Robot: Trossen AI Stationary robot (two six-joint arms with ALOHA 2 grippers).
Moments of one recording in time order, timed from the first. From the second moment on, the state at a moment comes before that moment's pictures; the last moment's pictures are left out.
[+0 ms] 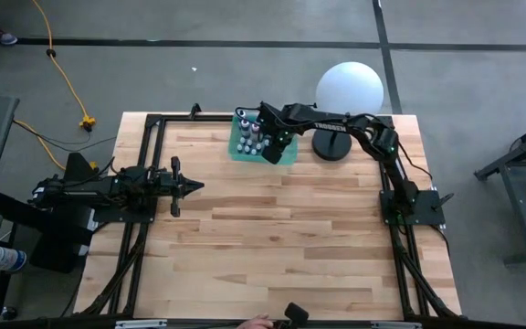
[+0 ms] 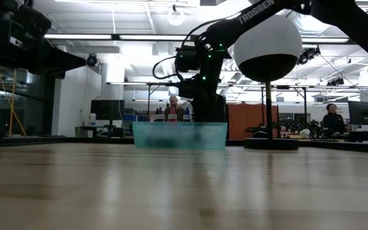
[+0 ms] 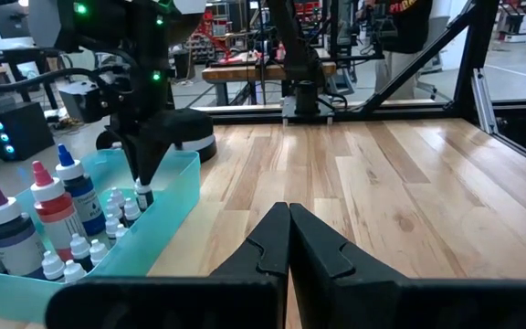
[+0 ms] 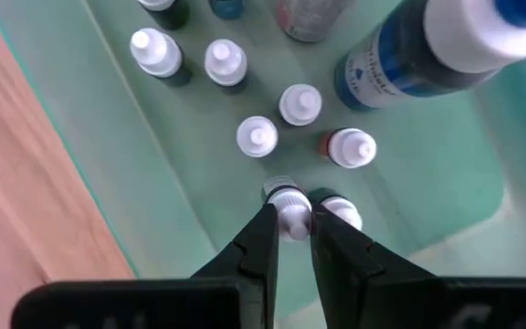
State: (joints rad) left arm 0.02 0.06 0.04 -0.02 -0.09 0.07; right arm -0.46 2.16 1.80 -0.89 0.04 0.08
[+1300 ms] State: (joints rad) left arm 0.02 0.06 0.04 -0.02 -0.09 0.07; right arm -0.45 2.09 1.80 -0.88 -0.12 0.00
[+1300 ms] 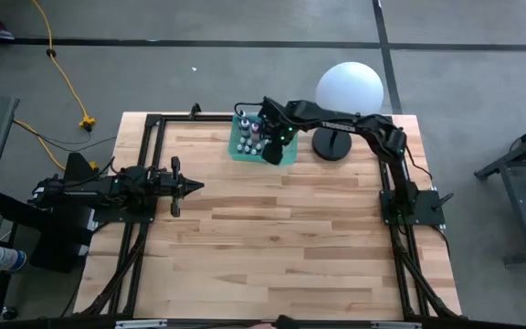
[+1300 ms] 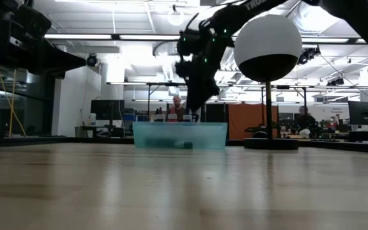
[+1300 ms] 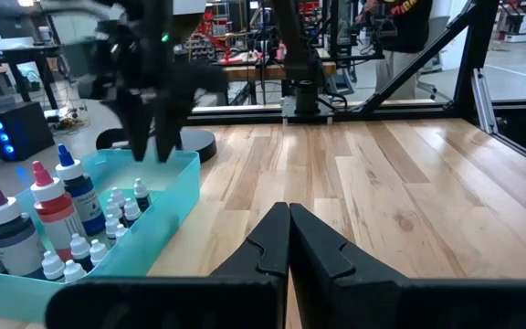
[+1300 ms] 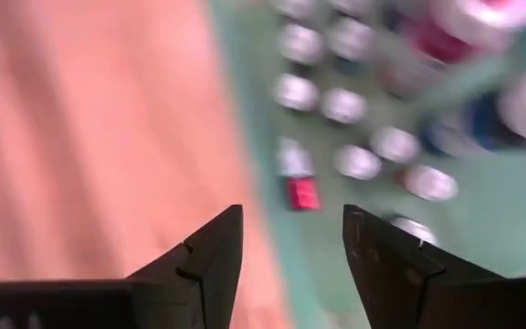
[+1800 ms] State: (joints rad) left arm 0.02 0.06 0.04 -0.02 -0.09 0.07; right arm -0.26 1.84 1.80 -0.89 -0.40 -0.19
